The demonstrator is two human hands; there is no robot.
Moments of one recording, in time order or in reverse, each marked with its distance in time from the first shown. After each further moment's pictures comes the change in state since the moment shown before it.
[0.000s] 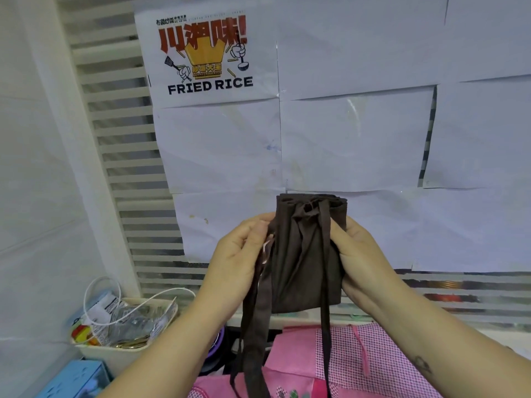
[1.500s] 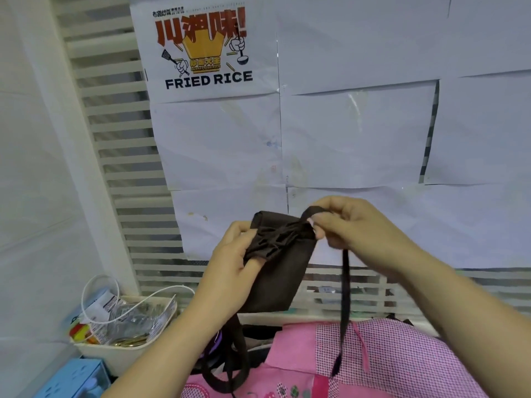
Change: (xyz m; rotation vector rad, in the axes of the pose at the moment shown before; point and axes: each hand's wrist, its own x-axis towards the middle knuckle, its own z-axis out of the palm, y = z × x) left_hand -0.003 -0.017 -0.018 0.469 -0.032 0.163; right_hand 0.007 -0.040 0.000 -0.667 -0.242 -0.105
